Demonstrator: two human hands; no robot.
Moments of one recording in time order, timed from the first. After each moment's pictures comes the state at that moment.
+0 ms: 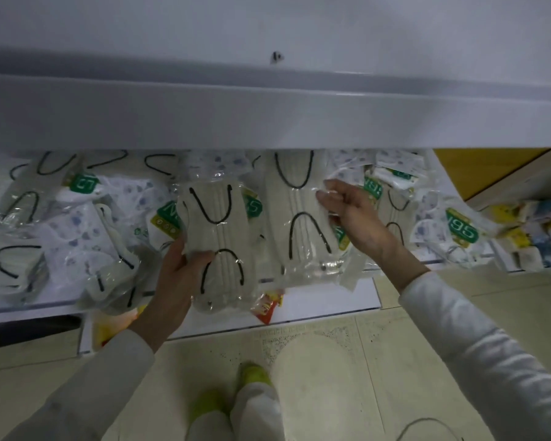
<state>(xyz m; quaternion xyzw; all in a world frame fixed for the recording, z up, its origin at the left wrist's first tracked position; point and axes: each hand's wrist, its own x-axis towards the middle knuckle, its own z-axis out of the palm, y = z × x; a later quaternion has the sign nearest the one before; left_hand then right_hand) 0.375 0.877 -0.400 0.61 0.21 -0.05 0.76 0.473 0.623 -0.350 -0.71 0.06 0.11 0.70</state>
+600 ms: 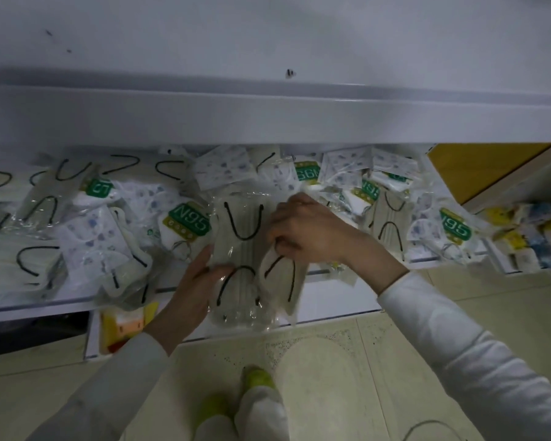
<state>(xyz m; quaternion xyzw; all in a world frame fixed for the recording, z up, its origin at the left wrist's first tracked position) 0.358 0.877 -0.399 0.57 0.16 -0.13 0.79 0.438 0.680 -0.312 -0.88 -0.46 0.00 0.08</state>
